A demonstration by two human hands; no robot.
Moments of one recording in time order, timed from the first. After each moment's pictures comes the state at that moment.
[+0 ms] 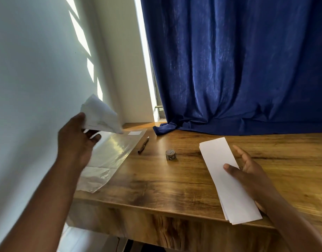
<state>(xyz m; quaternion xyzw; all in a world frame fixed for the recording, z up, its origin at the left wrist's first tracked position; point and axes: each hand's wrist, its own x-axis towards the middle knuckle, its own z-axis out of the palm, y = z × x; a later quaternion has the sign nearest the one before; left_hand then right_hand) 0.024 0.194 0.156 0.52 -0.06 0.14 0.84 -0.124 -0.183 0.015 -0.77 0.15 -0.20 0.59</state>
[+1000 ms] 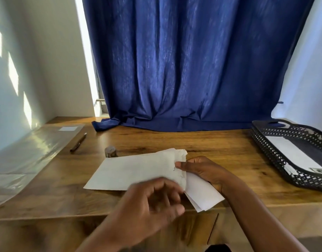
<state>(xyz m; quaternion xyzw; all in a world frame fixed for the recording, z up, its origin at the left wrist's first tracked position) -0.128 0.021 0.048 0.71 -0.51 -0.12 0.48 -0.177 -0.216 0.065 -0.72 0.19 0.03 0.67</state>
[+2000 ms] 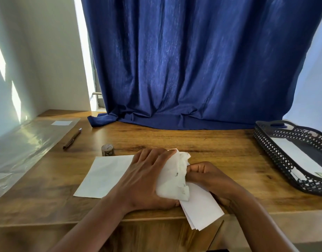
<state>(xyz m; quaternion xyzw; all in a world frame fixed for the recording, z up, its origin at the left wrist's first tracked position) -0.042 -0.027 0.015 0.78 -0.57 0.12 0.23 -0.180 -0.220 0.044 -0.75 0.14 0.00 0.64</state>
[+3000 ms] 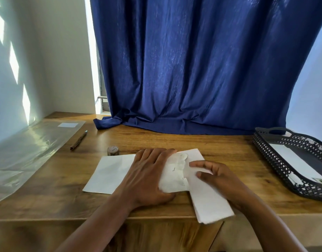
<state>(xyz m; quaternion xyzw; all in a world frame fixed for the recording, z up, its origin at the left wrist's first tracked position) -0.039 -0.027 0.018 0.79 -0.54 0.16 0.24 -0.201 -0.223 0.057 -0.85 0.19 -0.10 0.48</state>
